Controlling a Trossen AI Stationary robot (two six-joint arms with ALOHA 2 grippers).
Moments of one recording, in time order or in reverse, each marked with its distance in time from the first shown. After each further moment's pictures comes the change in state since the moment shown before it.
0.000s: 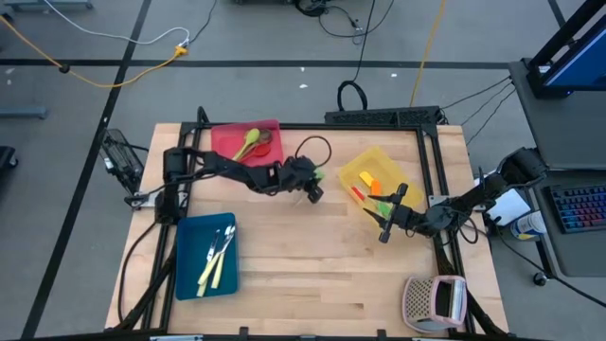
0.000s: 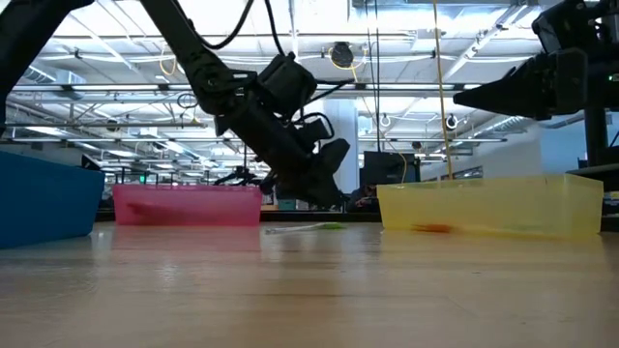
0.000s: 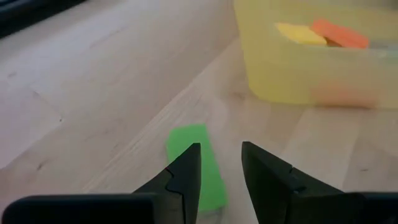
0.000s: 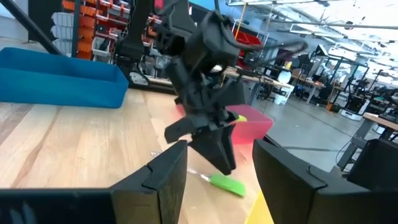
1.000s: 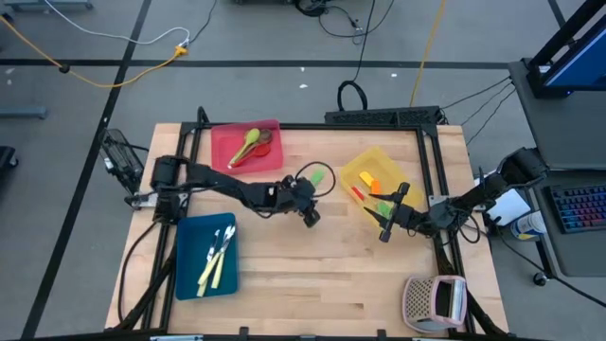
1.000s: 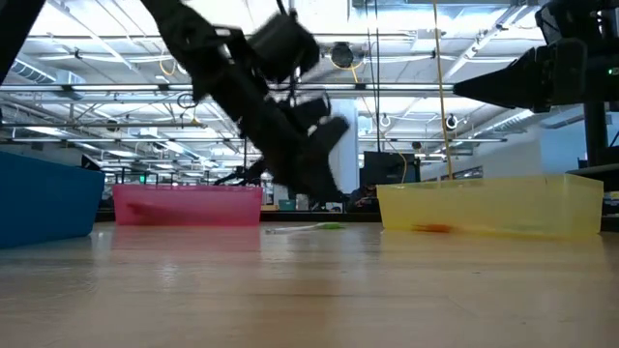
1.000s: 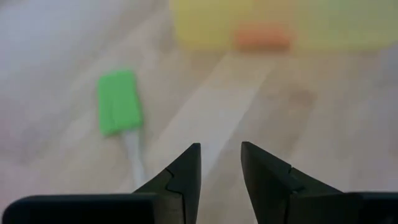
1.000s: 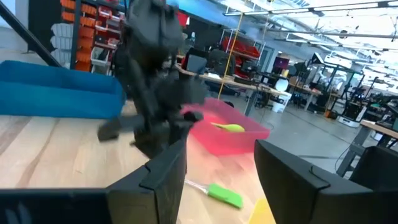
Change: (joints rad) left arm -0.198 -0.084 0.000 -0.192 -0.098 -0.100; right arm 0.003 0.000 0.000 0.070 -0.002 -0.050
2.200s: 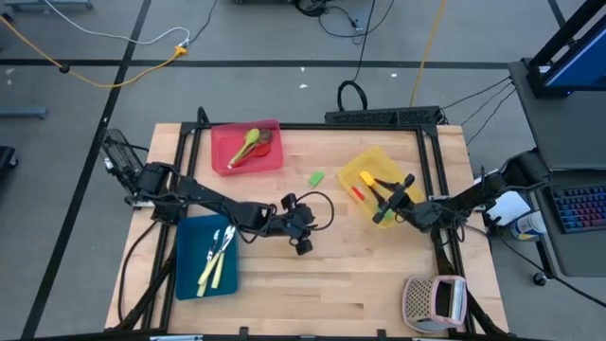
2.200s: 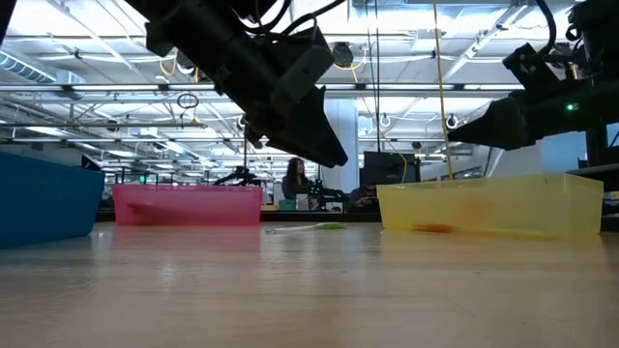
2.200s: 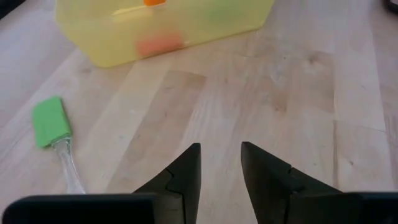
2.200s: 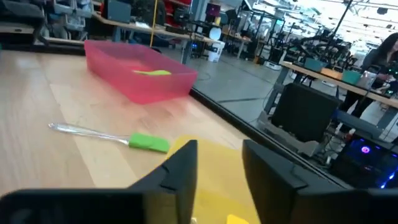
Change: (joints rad) left arm -0.204 -0.081 0.000 -0.038 -0.060 0.125; right arm -0.175 0.001 -0.007 -0.244 0.185 0.207
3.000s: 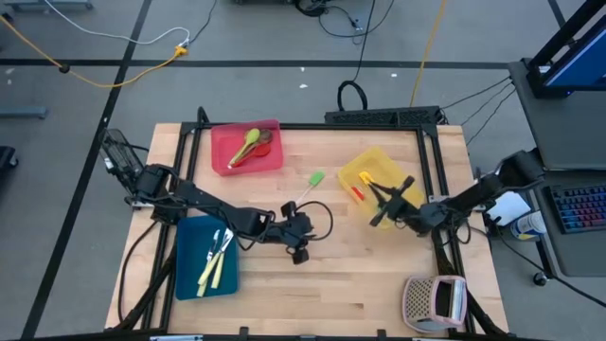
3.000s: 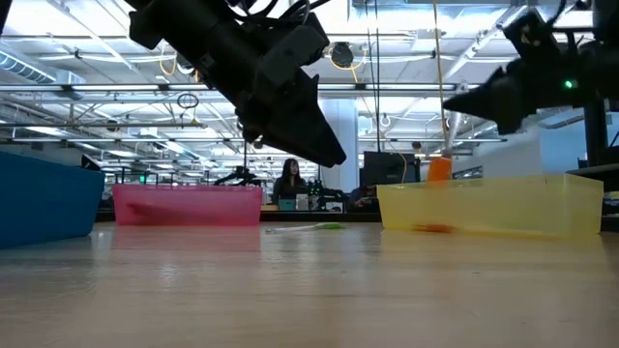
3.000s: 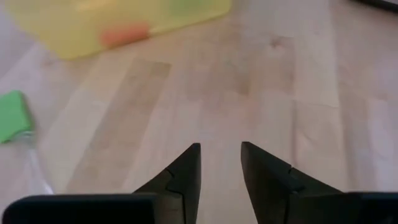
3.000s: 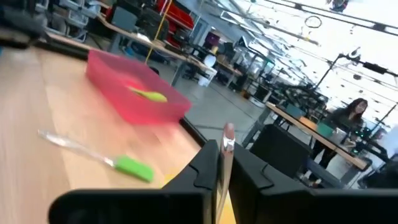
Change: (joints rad) left arm -0.053 -0.002 0.001 -0.019 0.042 -0.012; right arm 0.085 0.070 0.078 0.217 0.061 -0.422
